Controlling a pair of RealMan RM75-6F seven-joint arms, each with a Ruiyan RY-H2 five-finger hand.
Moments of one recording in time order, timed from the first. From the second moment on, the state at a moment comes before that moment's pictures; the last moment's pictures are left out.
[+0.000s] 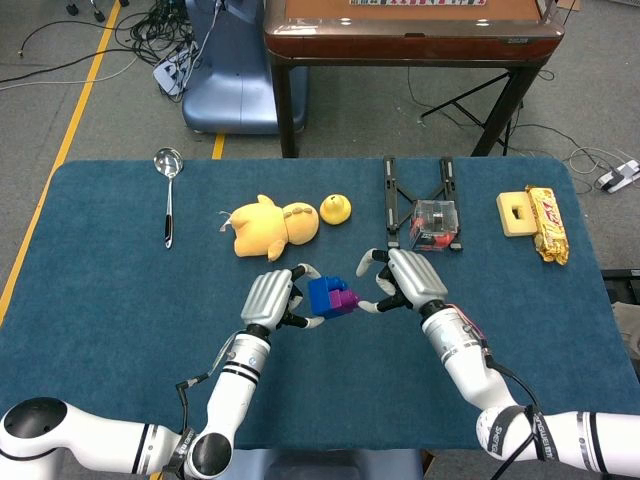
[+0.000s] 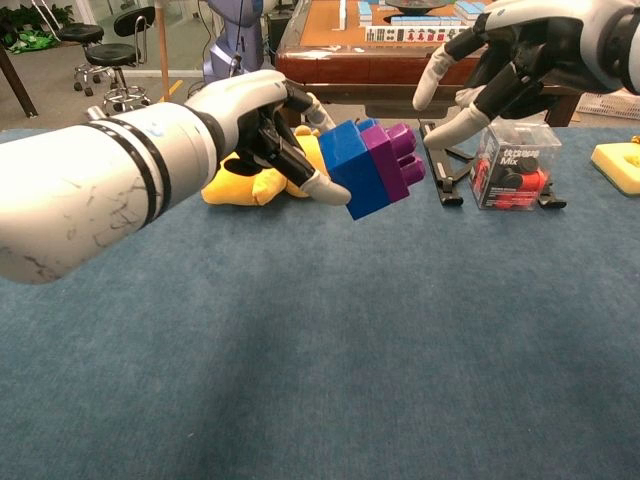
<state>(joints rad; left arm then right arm) -0.91 -1.80 -0.44 -1.85 0.62 1.35 0.58 0.78 -1.20 0.35 -2.10 -0.57 1.03 -0.28</state>
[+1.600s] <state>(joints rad) -0.93 -1.80 -0.44 -1.86 0.60 1.35 0.58 0.84 -1.13 0.30 -2.08 -0.56 0.90 -0.13</state>
